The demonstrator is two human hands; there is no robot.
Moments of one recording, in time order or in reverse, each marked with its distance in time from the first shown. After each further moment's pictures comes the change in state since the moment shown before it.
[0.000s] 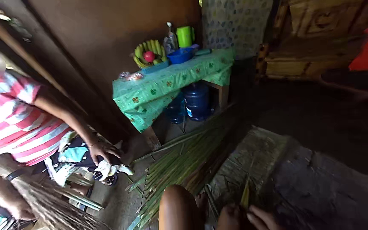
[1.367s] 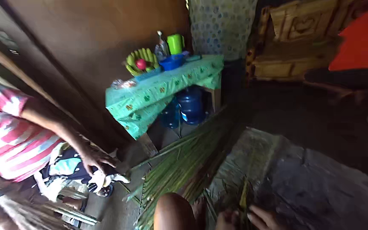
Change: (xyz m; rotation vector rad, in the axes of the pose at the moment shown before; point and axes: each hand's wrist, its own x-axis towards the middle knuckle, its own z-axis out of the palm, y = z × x) left_hand -0.007 -0.001 0.000 0.060 0.041 0.004; right_hand -0.001 0.005 -0.006 -0.016 0.004 0.076
